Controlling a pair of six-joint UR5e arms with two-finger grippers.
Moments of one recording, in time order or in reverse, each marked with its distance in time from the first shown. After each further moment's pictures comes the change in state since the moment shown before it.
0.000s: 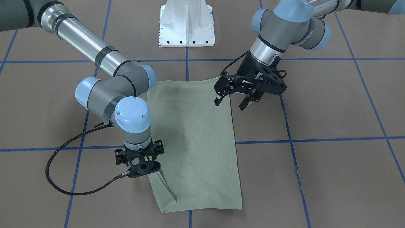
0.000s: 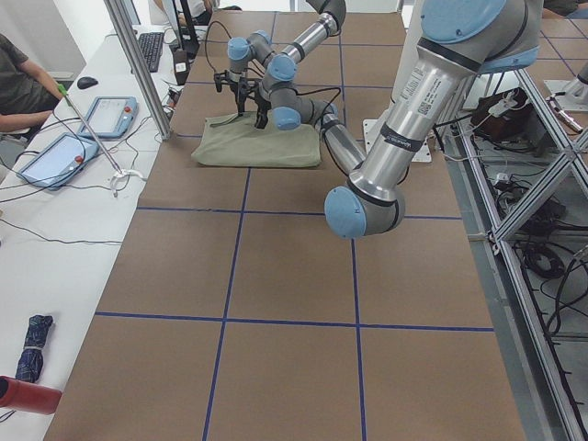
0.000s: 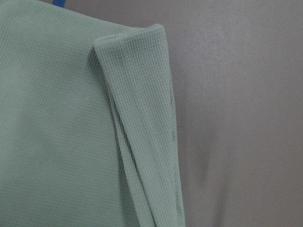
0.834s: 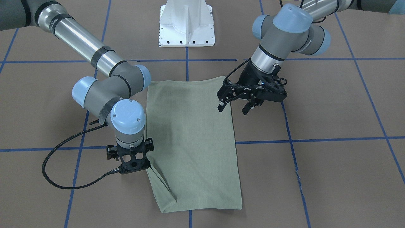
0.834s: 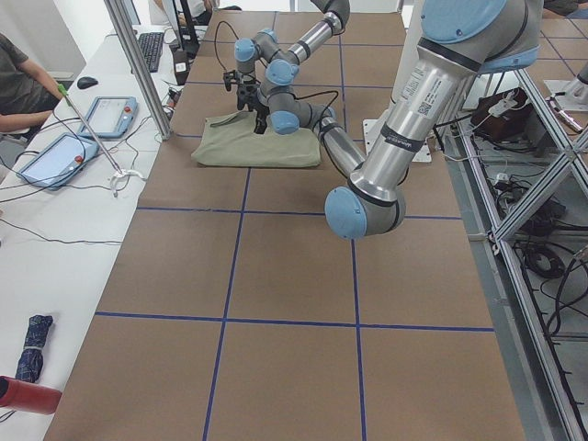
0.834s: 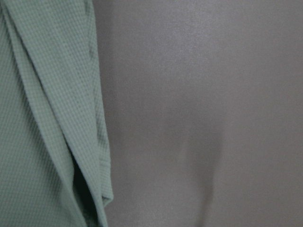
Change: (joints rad) left arm 0.001 0.003 0.020 -0.002 -0.006 -0.006; right arm -0.005 -0.136 0.169 -0.165 -0.004 -0.003
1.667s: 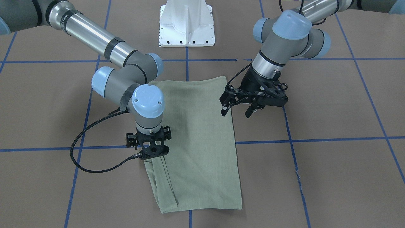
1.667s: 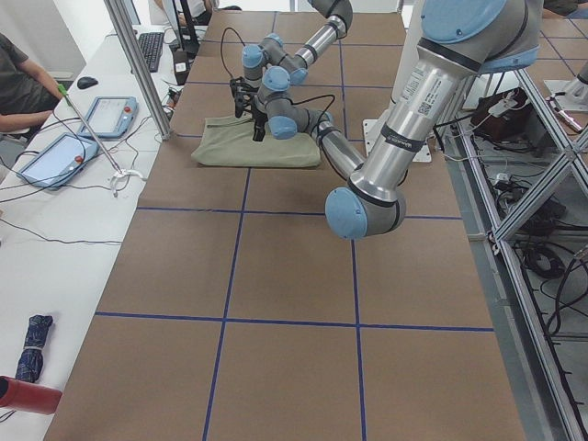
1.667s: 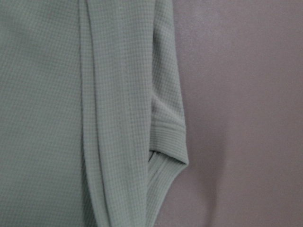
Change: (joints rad) left arm -0.001 0.005 0.055 0.002 -0.003 0.012; right arm -0.056 0.016 0.034 -0.032 -0.010 0.063
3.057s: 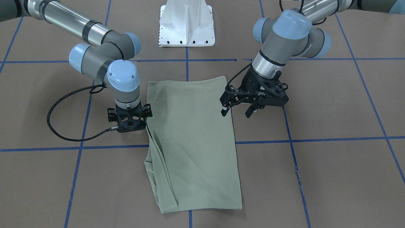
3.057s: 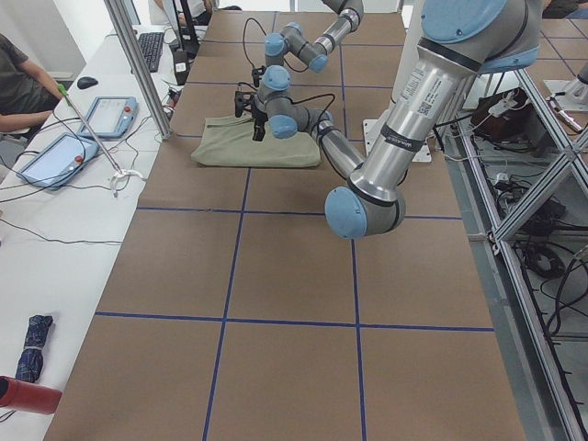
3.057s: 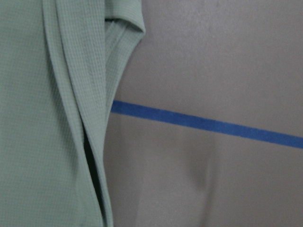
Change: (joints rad) left arm -0.001 -0.004 -0.003 0.017 0.002 -0.005; right arm -0.036 -0.221 0.367 -0.102 0.036 0.076
